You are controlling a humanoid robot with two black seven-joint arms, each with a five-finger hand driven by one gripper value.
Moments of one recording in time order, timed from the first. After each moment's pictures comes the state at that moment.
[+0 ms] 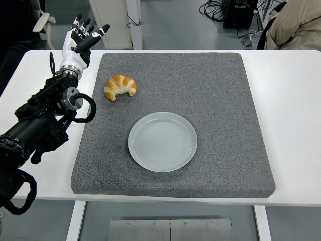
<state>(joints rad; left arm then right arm) -1.01 0.08 -0.67 -0.40 0.09 0.03 -0.43 -0.10 0.00 0.02 0.12 -0.10 0.03 0.41</state>
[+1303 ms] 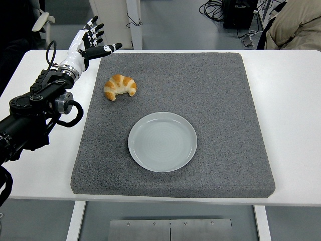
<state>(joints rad) -1.06 0.17 -0.29 -0.41 0.26 0.04 -0.42 -0.10 0.00 0.02 0.12 -0.10 0.03 0.41</state>
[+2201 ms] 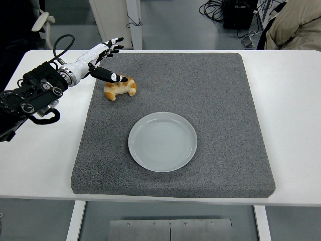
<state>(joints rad) -1.12 0.35 -0.06 -0.66 0.69 0.04 -0.35 -0.10 0.00 0.02 0.12 -0.10 0.03 0.41</state>
